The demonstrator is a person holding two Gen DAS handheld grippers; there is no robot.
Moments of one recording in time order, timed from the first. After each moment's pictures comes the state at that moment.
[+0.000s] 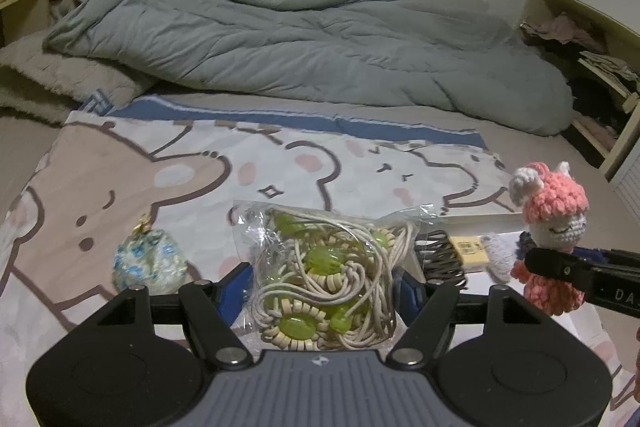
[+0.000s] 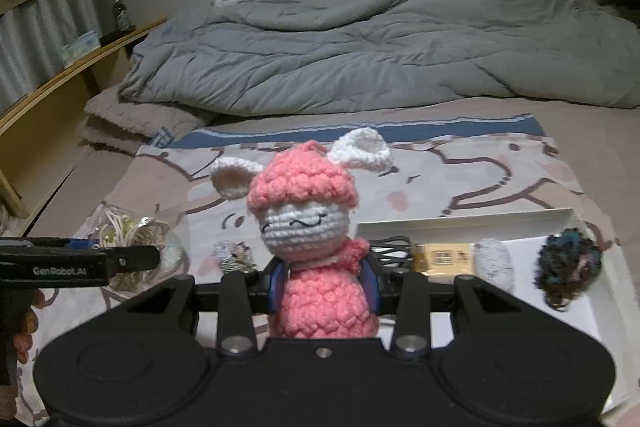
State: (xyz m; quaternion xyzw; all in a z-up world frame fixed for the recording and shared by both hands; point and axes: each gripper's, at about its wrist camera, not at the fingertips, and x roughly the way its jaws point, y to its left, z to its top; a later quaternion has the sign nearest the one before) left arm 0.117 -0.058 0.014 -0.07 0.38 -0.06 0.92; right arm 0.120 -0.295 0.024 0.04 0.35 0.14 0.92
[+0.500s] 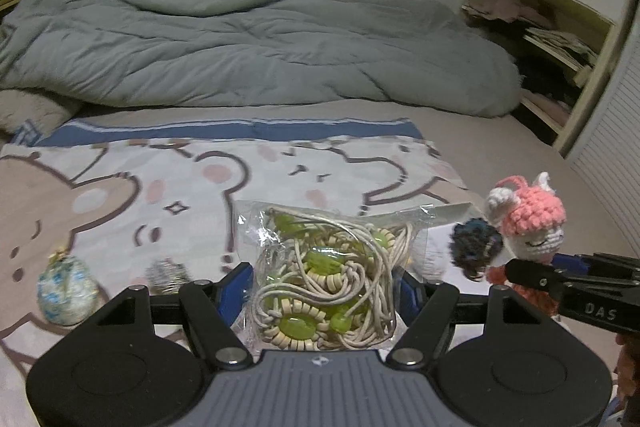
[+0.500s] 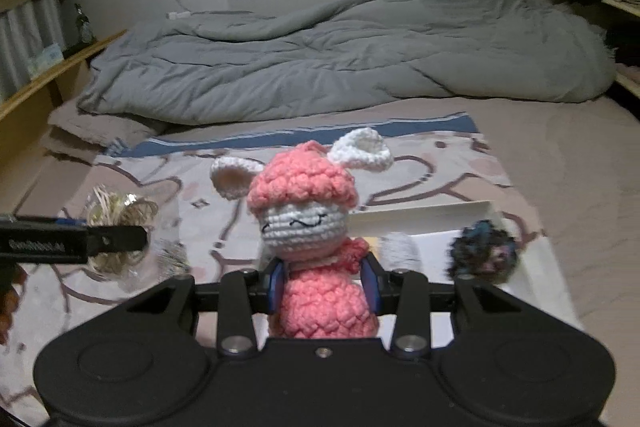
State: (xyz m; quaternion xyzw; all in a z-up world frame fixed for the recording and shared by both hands) left arm 0.127 -0.147 0.024 -0.05 0.38 -0.13 0.91; right arm 0.104 -0.376 0.026 0.03 0.35 0.09 0.93
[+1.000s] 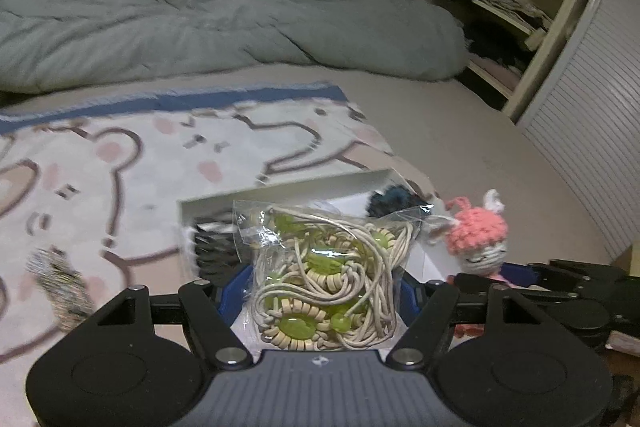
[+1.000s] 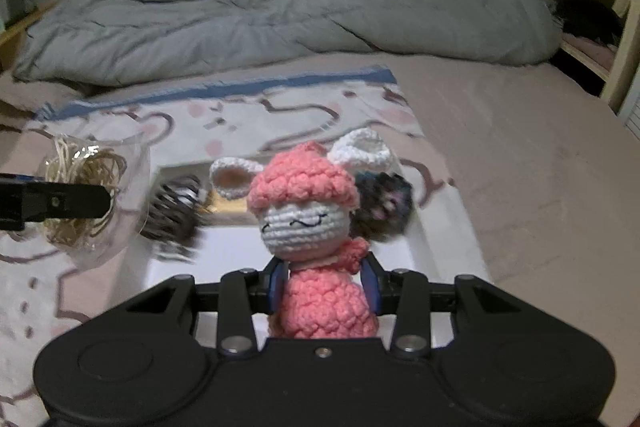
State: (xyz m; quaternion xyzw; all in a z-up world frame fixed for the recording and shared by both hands) left arm 0.139 -0.245 -0.007 -0.06 0.42 -0.21 0.88; right arm 0.105 -0.453 -0.017 0.00 0.40 0.01 0.92
